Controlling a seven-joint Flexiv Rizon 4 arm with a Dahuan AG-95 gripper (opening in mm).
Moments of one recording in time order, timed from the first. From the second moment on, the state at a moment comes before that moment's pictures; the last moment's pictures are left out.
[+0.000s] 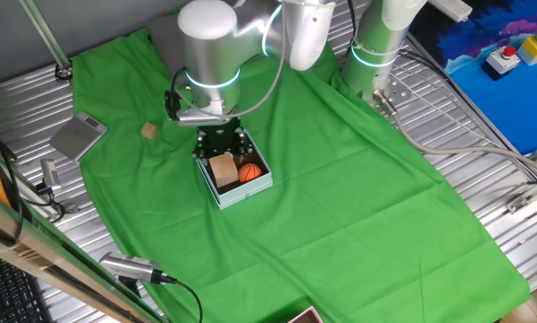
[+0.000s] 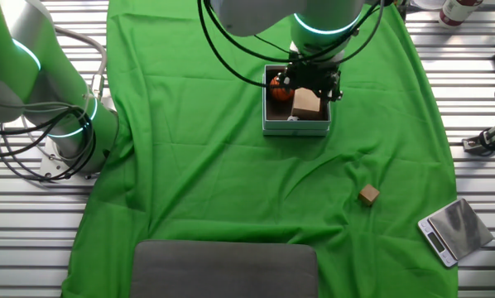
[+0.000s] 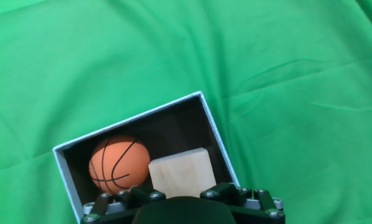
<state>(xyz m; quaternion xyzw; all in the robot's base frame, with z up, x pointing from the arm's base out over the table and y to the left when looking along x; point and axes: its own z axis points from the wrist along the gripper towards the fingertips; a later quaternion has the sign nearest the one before) 0.492 0.079 0.074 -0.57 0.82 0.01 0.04</state>
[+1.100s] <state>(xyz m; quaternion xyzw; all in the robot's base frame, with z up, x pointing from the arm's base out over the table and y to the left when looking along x) 0.493 0.078 0.074 -0.53 0.85 0.04 -0.08</state>
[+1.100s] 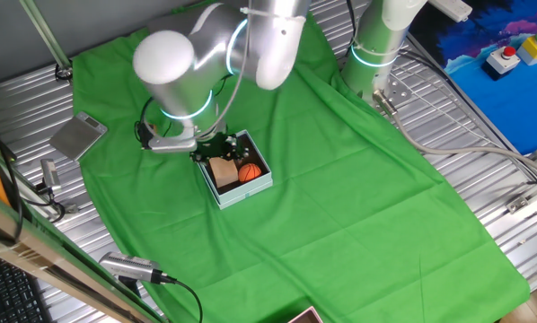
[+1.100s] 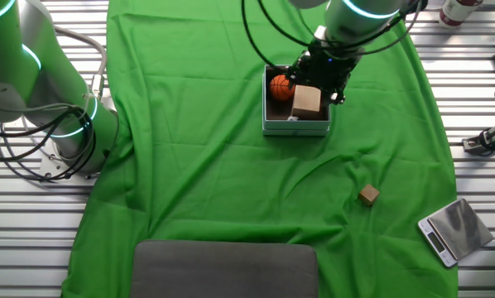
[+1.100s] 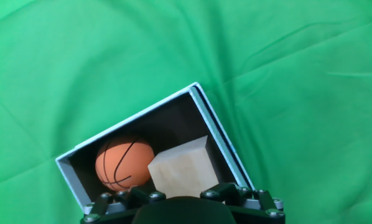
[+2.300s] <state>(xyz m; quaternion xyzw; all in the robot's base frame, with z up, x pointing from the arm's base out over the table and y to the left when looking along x) 0.496 0.083 0.059 -0.59 0.81 0.02 0.01</state>
